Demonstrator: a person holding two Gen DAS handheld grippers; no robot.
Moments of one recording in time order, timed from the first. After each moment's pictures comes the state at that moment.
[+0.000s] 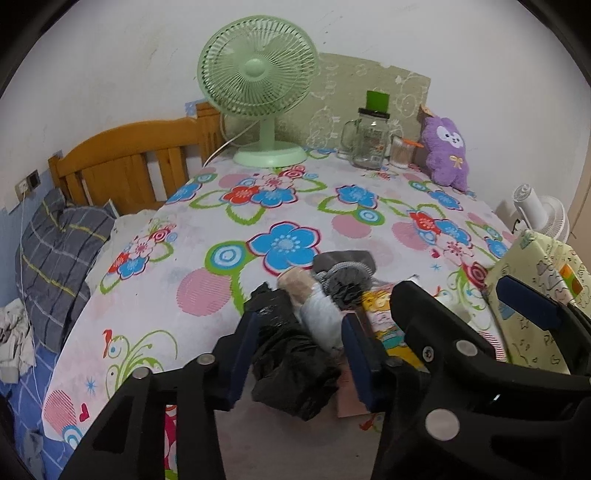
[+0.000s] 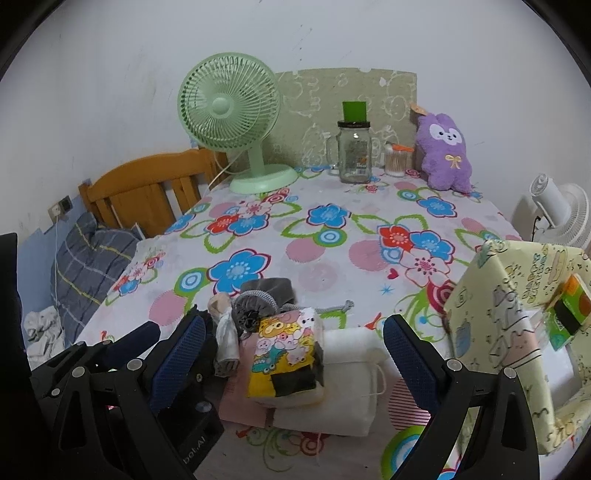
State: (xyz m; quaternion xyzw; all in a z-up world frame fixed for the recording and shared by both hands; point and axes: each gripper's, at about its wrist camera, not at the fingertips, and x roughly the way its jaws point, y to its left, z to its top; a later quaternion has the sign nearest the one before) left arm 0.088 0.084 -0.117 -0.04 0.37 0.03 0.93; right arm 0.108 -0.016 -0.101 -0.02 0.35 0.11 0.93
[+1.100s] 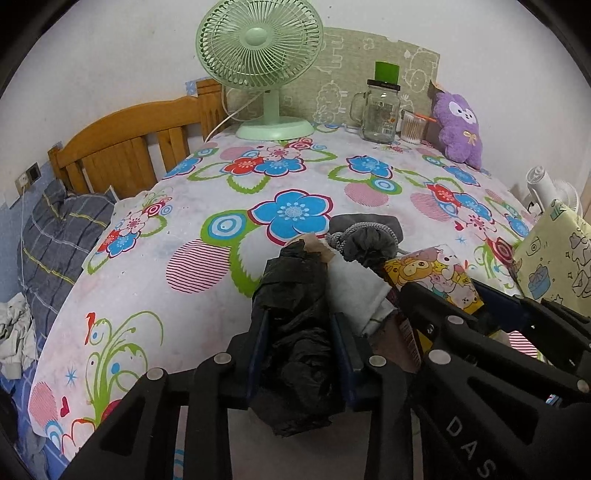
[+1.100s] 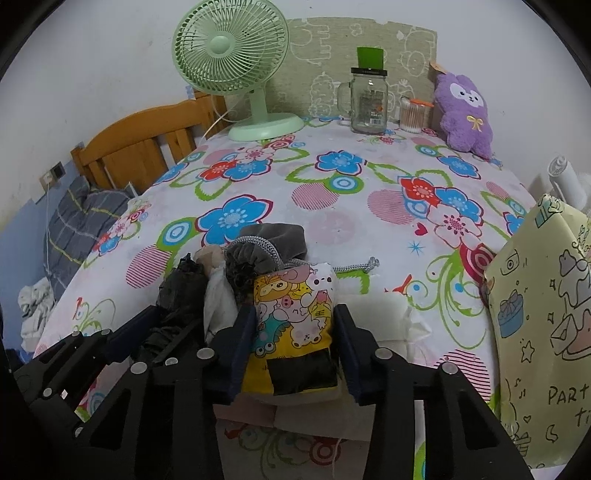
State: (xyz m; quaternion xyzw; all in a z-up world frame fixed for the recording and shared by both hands) left arm 0.099 0.083 -0.148 -0.03 0.39 0.04 0.92; right arm 0.129 -0.006 -0.142 -0.04 0.42 0.11 0.90
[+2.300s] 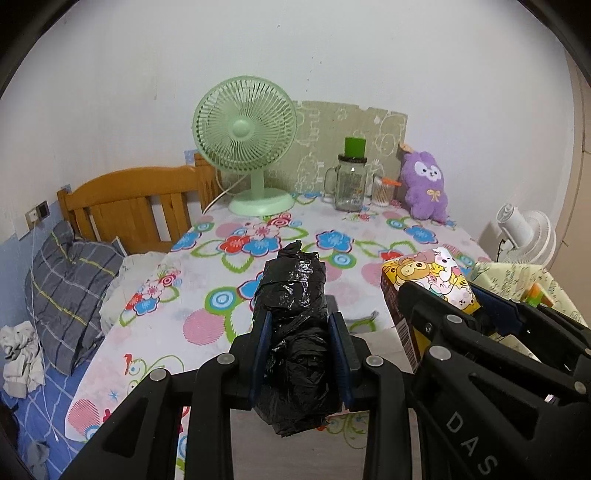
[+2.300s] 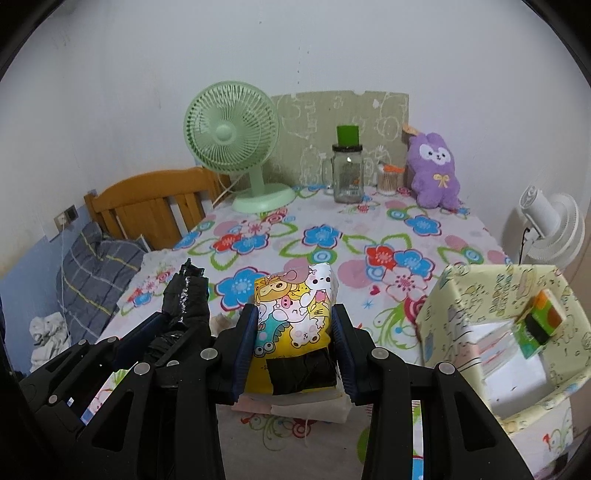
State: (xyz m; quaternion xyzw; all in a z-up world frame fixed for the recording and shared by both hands) left arm 0.054 0.049 -0.060 -0.02 0.30 0.03 0.95; right arm 0.078 -0.036 -0.050 -0.02 0.32 0.11 0.94
